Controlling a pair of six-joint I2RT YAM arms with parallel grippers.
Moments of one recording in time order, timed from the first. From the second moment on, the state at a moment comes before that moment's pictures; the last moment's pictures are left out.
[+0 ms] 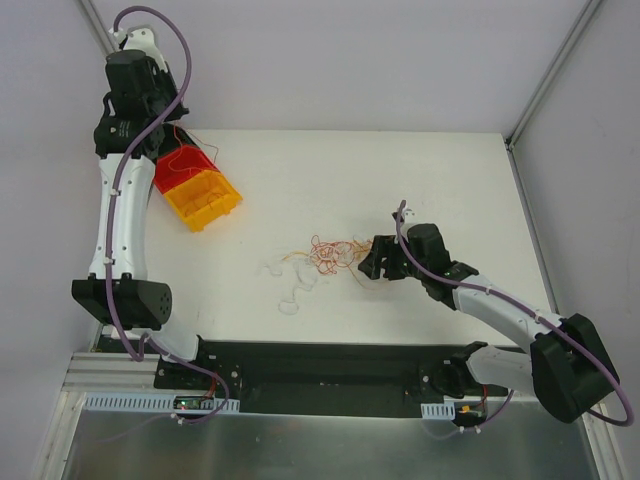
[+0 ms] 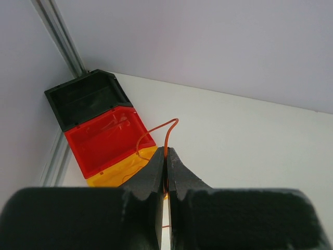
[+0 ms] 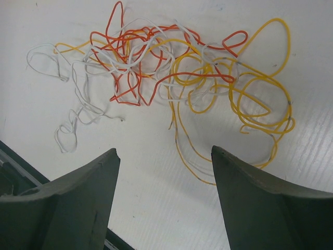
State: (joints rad) left arm 0.01 1.60 1.98 -0.67 -0.05 -0.16; right arm 0.56 1.16 0.55 -0.02 -0.18 0.47
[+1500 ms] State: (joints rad) left arm 0.07 1.87 1.49 -0.53 -0.07 -0.22; right arm 0.53 1.18 0.55 -0.01 -0.23 0.48
